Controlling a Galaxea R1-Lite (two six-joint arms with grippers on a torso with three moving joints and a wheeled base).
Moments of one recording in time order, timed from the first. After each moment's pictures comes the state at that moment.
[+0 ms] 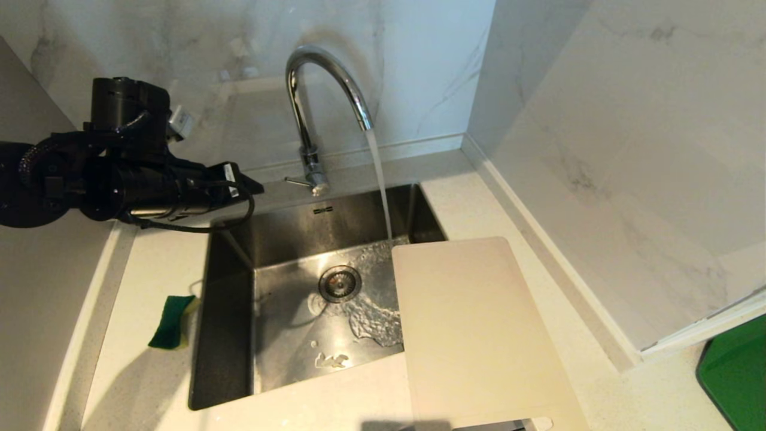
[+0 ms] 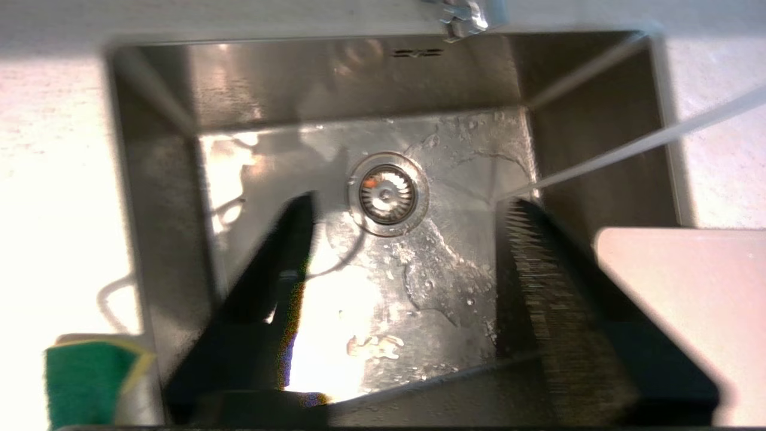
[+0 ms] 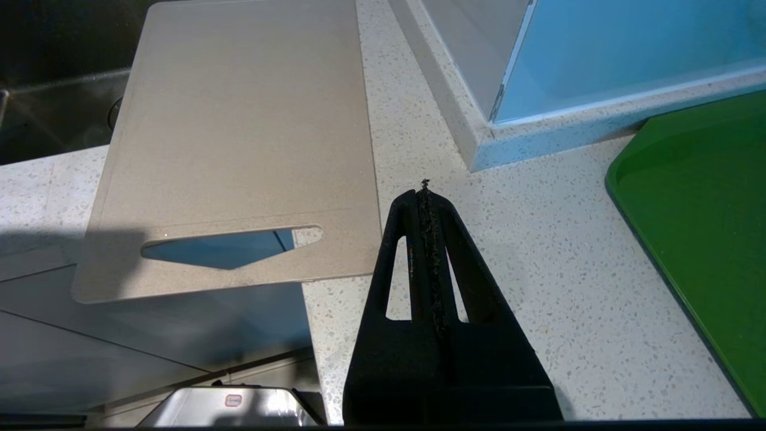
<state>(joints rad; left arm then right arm) -0.39 1.75 -1.43 0.04 0.22 -0.40 0.00 0.00 0.00 -0.01 0.00 0.01</state>
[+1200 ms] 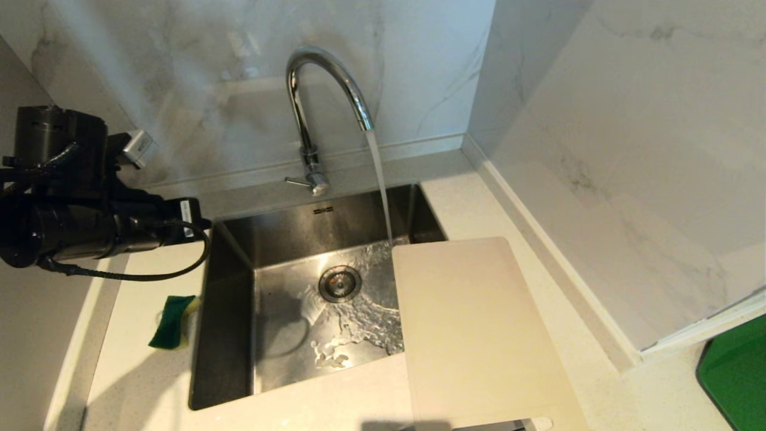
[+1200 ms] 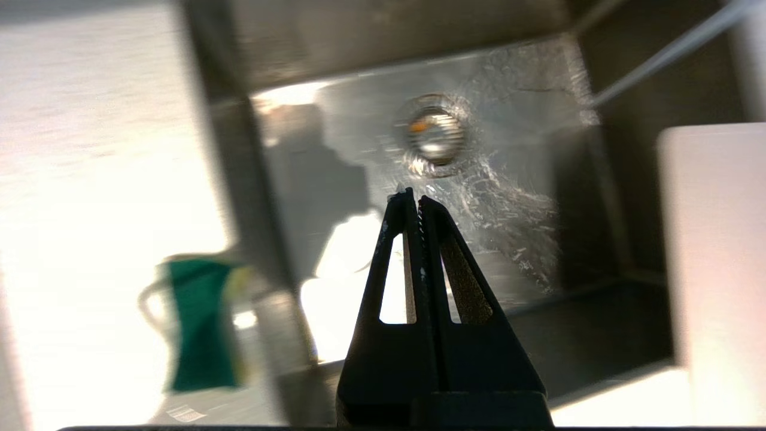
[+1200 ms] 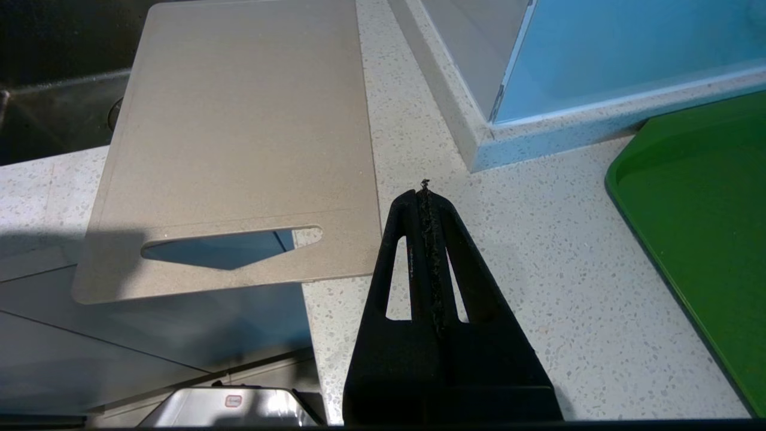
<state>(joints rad) -0.33 1.55 -1.14 0.00 0.19 -0.26 0.00 0.00 0.00 -0.01 0.00 0.01</state>
